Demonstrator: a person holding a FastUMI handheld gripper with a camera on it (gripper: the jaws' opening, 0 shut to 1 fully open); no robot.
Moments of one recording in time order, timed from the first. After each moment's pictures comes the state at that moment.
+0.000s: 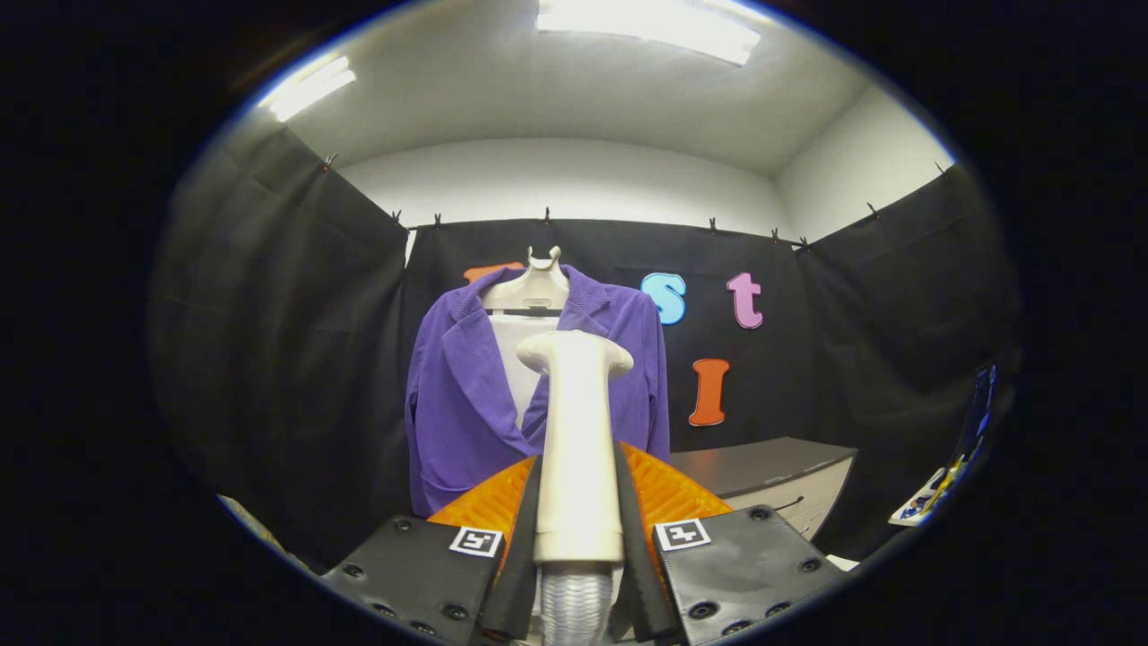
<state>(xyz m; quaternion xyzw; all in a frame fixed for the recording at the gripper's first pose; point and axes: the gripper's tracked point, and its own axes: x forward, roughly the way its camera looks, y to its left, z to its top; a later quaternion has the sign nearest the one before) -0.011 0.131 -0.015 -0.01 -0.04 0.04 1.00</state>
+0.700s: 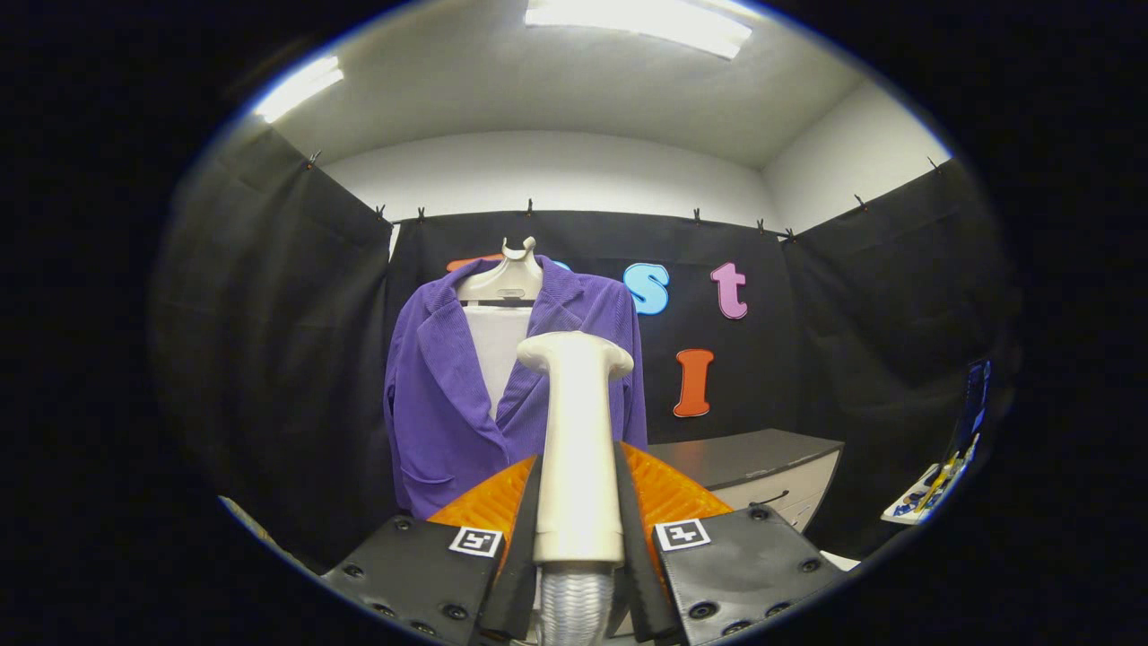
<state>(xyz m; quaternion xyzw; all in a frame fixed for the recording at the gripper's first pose) -0.007 0.107 -0.020 -0.01 -0.03 0.02 1.00</state>
